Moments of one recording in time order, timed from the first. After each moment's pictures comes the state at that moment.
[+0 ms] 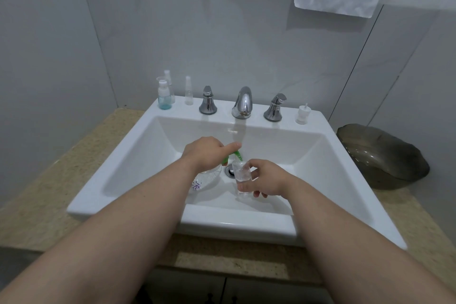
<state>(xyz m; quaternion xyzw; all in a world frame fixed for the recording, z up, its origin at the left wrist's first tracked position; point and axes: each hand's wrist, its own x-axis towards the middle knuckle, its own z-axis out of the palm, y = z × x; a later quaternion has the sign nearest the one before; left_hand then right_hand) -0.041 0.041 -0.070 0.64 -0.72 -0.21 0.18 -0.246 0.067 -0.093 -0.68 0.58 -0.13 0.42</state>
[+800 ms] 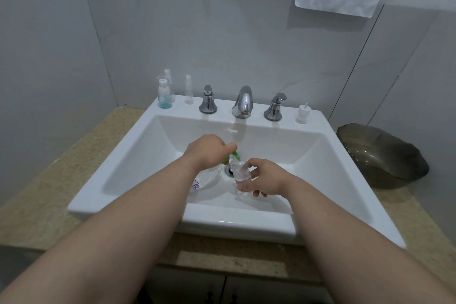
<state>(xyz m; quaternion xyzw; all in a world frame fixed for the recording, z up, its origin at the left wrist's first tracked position) -0.044 0.035 -0.072 0.64 -0.71 -0.21 0.19 -0.246 0.065 -0.096 -0.68 0.58 -0.13 0.43</state>
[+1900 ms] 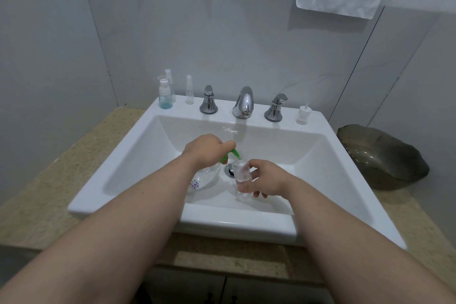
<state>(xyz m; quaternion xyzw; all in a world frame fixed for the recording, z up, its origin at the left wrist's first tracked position) -0.037 0.029 -0.074 0.64 -0.70 -0.23 0.19 -0.246 0.068 -0.094 -0.68 0.58 -0.13 0.43</state>
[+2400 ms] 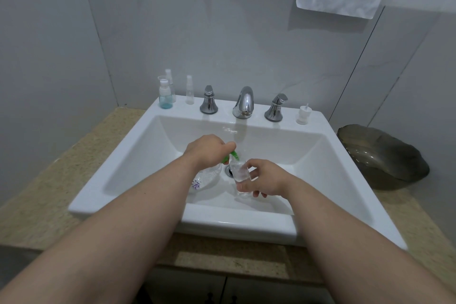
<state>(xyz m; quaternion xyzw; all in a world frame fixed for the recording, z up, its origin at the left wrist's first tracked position) -0.039 0.028 -0.075 0.64 -0.71 -0.21 0.18 -0.243 0.068 -0.091 -0.68 0.58 -0.13 0.42</state>
